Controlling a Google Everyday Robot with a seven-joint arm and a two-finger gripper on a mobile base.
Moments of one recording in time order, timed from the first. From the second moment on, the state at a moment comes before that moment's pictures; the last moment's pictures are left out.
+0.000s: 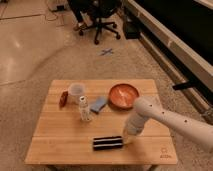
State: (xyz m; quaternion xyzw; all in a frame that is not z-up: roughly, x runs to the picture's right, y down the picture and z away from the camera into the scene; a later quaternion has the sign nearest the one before) arm 0.097 0.278 0.779 -0.44 -0.23 -0.07 0.86
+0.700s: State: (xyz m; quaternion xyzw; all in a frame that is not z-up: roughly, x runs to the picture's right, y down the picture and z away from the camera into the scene) arm 0.057 0.293 0.763 -0.46 -0.27 -0.10 0.84
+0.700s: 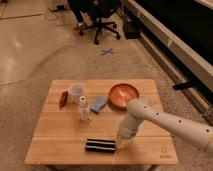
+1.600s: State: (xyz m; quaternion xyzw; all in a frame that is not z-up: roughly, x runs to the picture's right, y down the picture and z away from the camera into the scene) arm 0.004 0.303 0.755 -0.46 -0.32 -0.14 0.82
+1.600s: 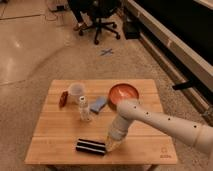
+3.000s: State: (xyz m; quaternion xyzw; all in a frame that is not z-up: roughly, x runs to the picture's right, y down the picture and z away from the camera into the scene) arm -0.060 0.306 0.742 -0.41 -0.38 -0.19 0.81
